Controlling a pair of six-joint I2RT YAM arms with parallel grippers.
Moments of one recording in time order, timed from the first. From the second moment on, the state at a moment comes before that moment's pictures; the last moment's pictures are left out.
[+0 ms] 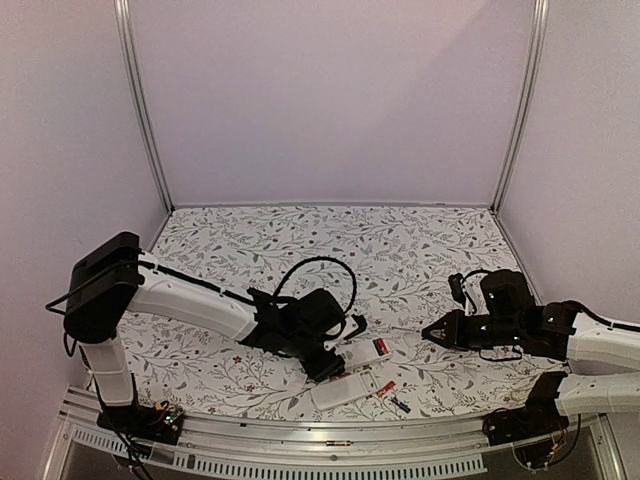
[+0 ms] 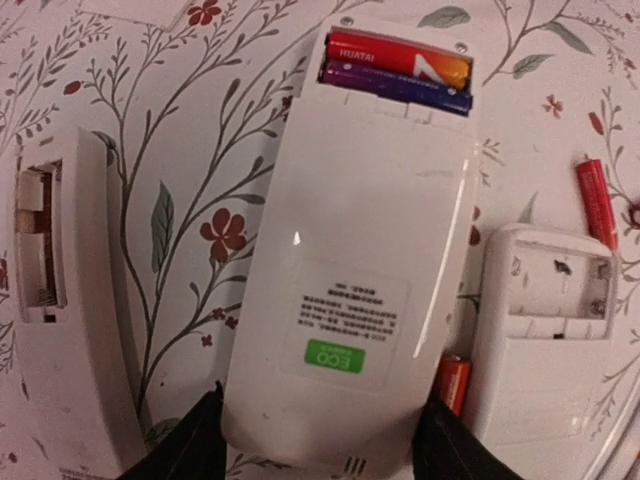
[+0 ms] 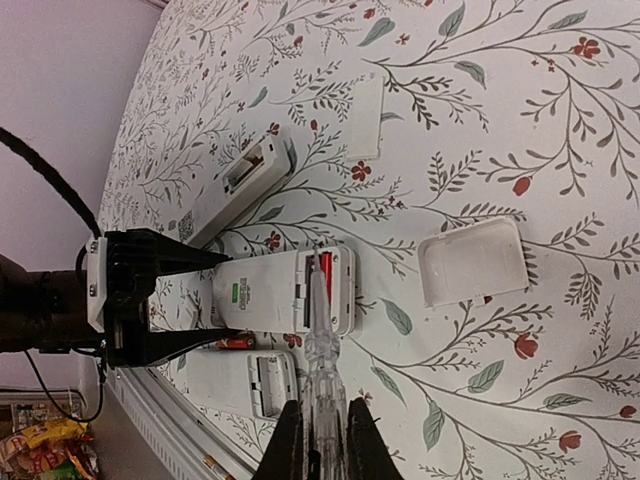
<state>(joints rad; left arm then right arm) -1.17 1.90 1.09 -0.25 -0.03 -0.08 0.77 0.88 0.42 -0.23 -0.16 0.81</state>
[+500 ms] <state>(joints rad) -1.16 1.92 1.14 -0.33 0.01 -0.08 0.77 0.85 0.42 -0.24 -0.14 0.85</state>
